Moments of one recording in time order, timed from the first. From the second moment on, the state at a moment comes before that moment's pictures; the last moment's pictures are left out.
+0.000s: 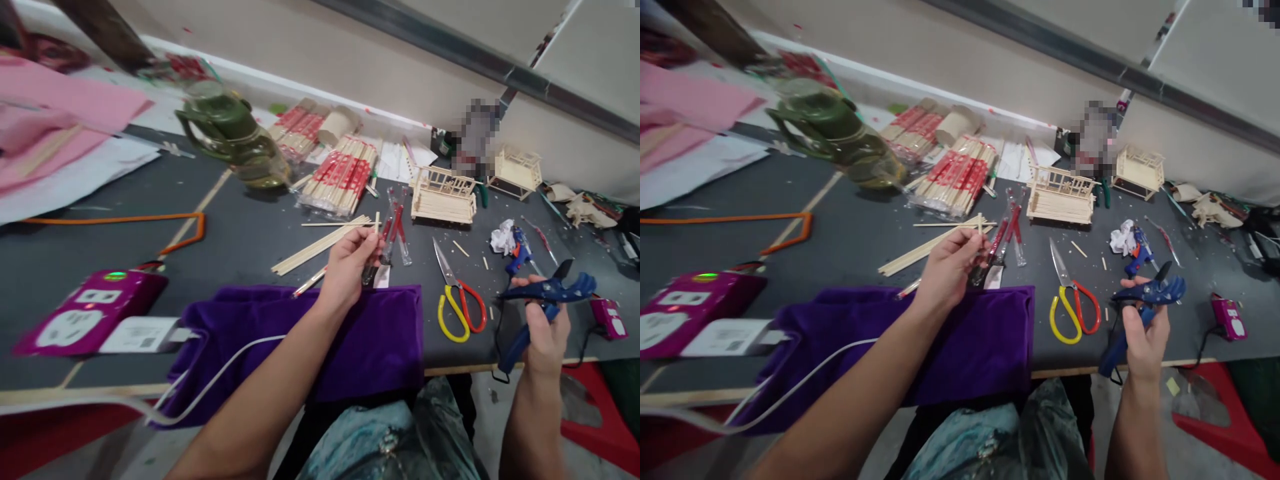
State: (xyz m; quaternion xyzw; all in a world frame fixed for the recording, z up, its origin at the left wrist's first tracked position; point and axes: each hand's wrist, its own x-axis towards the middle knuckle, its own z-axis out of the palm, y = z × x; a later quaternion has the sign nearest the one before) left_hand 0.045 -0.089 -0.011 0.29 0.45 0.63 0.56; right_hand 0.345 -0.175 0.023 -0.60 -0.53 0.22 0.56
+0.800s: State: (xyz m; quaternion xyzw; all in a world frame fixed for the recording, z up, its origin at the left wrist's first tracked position) left_hand 0.044 -0.086 -0.016 0.22 0.41 0.54 0.70; right_hand 0.281 -0.092 0.007 -0.76 -0.65 0.00 -0.03
